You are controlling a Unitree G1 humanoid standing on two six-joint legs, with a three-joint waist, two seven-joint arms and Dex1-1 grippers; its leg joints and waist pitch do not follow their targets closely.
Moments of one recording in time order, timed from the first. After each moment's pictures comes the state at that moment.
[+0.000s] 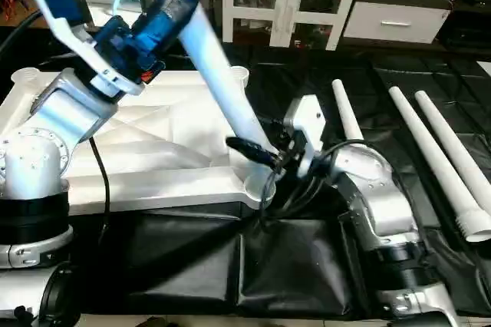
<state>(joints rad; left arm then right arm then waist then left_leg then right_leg) -0.71 0.19 0.19 -0.08 -0.99 0.62 -0.54 -0.42 -0.41 0.10 0.10 0.37 0.12 0.97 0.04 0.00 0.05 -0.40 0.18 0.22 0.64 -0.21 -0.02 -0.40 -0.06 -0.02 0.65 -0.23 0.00</state>
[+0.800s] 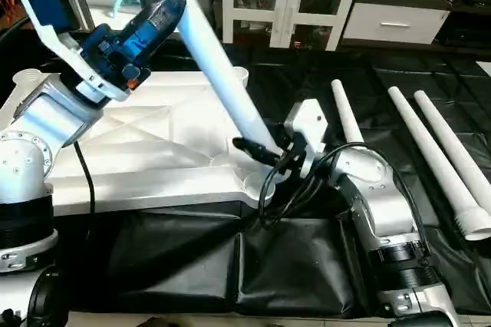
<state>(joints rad) -0.66 0.26 0.22 -0.12 -1.09 0.71 -0.61 -0.42 -0.41 0.11 0.13 0.33 0.09 0.97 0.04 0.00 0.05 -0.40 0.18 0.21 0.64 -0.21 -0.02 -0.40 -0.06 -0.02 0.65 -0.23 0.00</state>
